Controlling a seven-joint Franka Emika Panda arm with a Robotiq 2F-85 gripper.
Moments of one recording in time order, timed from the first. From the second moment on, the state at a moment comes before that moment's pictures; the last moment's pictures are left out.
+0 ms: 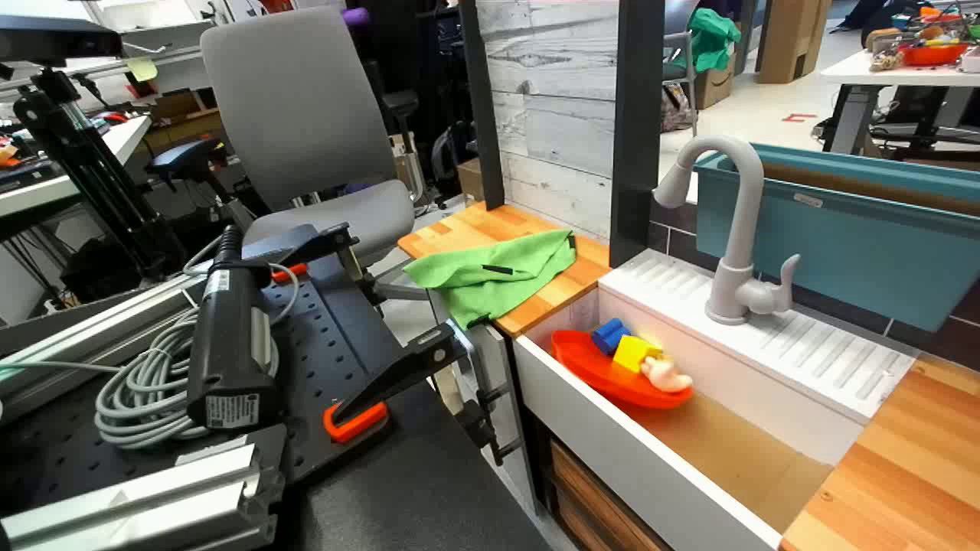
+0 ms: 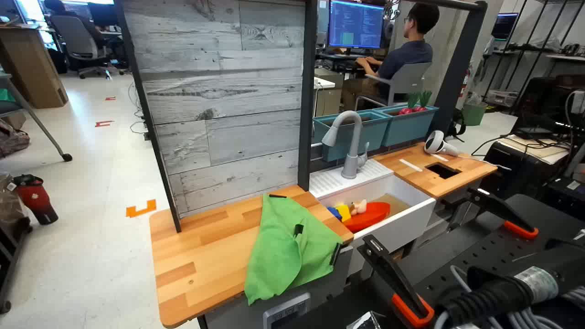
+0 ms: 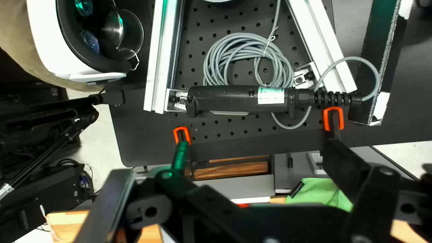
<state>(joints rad) 0.03 -0.81 0.27 -2.80 0.00 1.78 0.35</state>
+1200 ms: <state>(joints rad) 0.02 -0.69 0.22 -2.71 0.00 1.96 0.34</state>
